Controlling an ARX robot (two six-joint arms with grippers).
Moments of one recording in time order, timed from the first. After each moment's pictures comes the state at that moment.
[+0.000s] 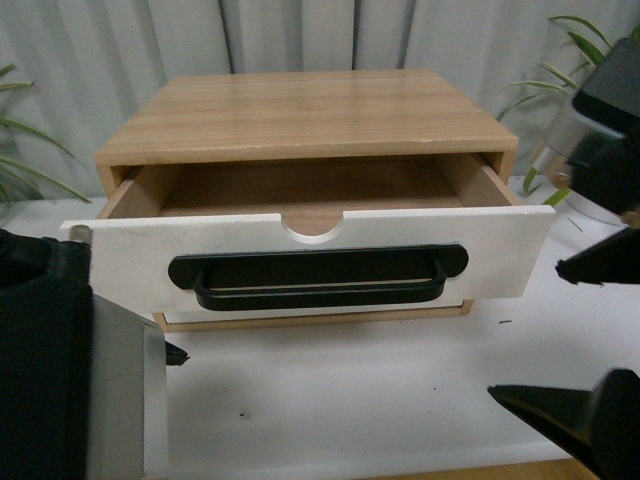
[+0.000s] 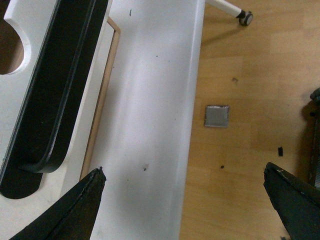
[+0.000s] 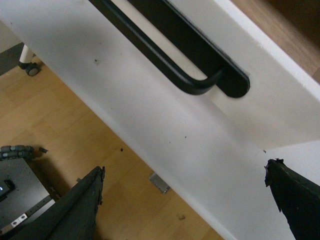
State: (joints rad) left arm -0.35 1.16 0.43 0.00 0.41 0.95; right arm 0.35 1.29 0.65 -0.10 -0.24 -0.51
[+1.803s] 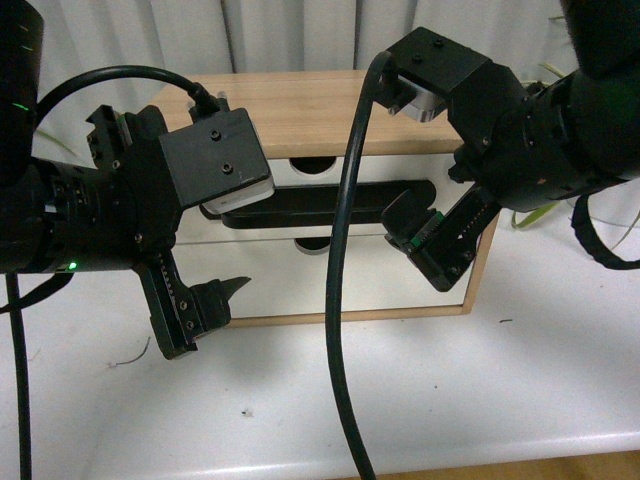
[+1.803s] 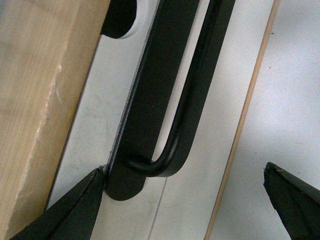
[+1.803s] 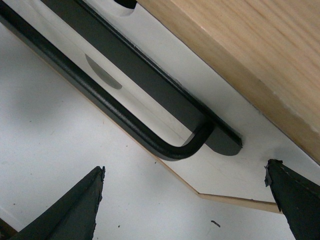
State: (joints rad) left arm -0.25 1.73 0.80 0.41 0.20 0.99; right arm 0.35 1.79 1.10 0.01 -0.12 -0.51
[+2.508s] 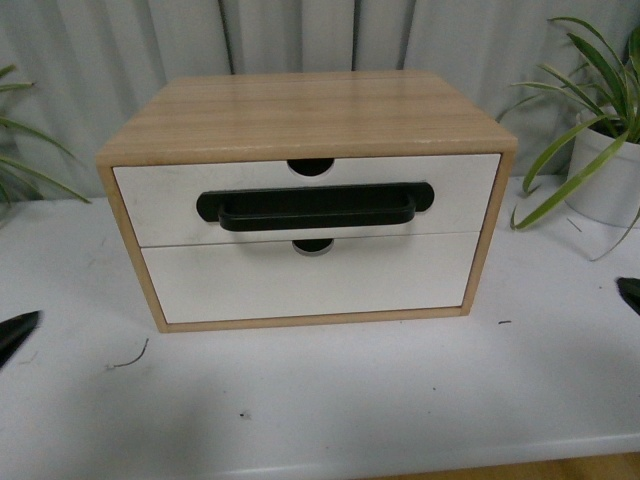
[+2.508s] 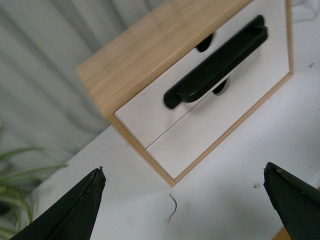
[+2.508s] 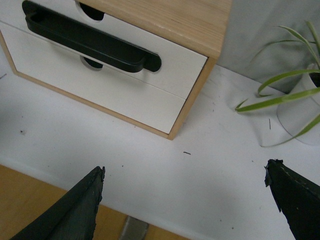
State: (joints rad) left arm -0.18 0.74 0.16 0.40 0.15 0.49; right arm 0.36 0.90 0.37 0.18 0.06 -0.28
